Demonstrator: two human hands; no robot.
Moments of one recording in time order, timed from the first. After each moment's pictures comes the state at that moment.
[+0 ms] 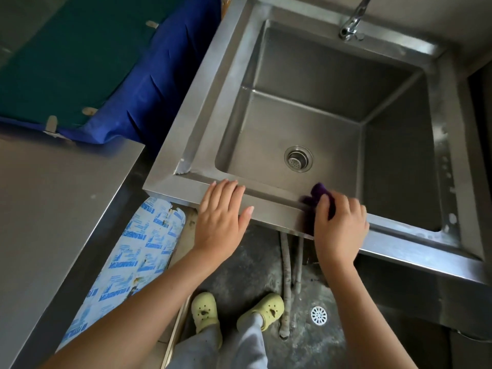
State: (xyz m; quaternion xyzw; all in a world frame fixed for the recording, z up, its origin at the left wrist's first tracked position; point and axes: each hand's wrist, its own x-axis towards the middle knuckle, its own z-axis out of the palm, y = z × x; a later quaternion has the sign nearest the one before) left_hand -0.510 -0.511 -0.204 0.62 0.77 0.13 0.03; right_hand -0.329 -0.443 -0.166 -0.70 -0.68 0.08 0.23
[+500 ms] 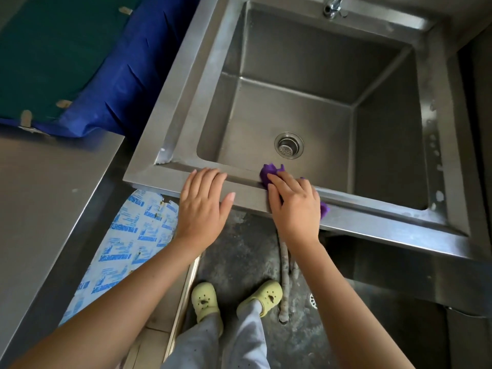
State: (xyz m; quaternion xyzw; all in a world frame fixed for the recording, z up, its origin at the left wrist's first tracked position) left_hand -0.509 -0.513 -0.204 0.62 0.77 0.13 0.03; right_hand -0.345 -0.446 -0.194 -0.56 -0.80 0.09 0.19
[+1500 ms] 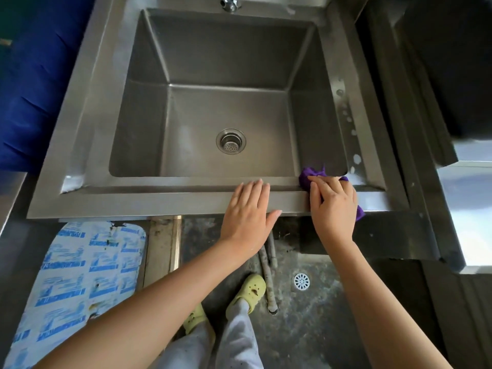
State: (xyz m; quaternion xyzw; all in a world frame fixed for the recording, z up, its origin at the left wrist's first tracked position) left_hand -0.317 -0.460 -0.198 0.76 0.65 0.05 0.08; right_hand -0.147 -0.421 -0.197 -0.70 -0.68 0.03 0.22
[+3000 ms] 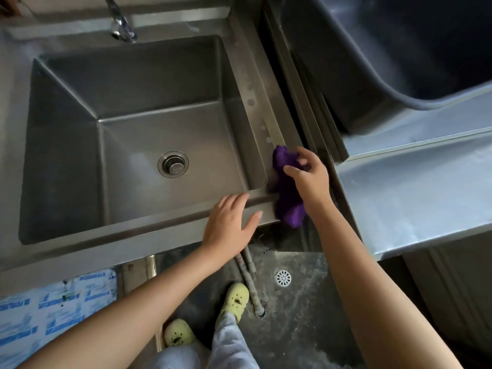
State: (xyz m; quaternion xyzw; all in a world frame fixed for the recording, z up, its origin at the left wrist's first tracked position) left_hand -0.210 -0.410 -0.165 0.75 0.59 0.13 0.28; right_hand -0.038 -0.352 -0.139 -0.73 -0.37 0.42 0.39
